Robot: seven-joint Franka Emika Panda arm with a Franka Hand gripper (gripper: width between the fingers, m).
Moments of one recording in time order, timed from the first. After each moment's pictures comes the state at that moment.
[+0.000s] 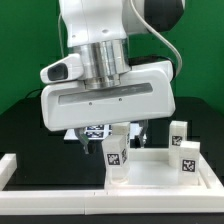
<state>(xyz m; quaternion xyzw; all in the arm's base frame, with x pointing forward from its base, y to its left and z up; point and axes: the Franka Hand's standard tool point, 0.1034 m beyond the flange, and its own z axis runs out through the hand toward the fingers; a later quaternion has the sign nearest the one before) 0.624 -0.013 0.084 -0.99 0.07 -0.04 0.07</state>
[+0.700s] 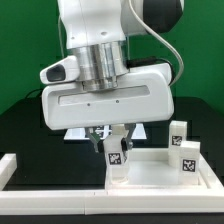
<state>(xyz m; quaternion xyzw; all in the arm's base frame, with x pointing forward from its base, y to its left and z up) 0.625 -0.011 0.084 -0.98 0.16 -0.03 0.08</state>
